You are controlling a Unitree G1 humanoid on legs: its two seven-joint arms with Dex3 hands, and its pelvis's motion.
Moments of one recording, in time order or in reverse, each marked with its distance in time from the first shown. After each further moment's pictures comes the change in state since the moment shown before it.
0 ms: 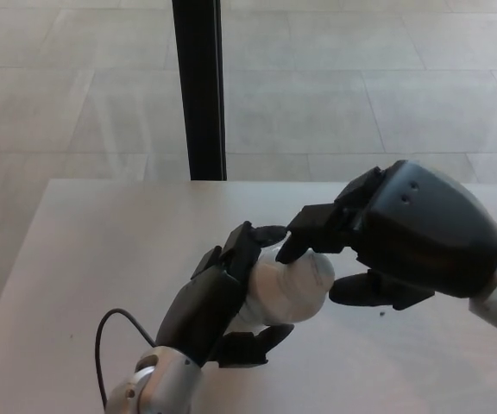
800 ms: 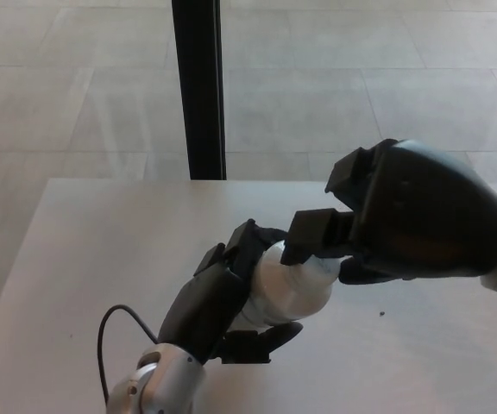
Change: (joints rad) left_arm -0.012 0.021 -0.013 -0.001 0.015 0.000 0.002; right_arm -0.169 -0.071 0.029 0.140 -0.157 -0.296 -0.175
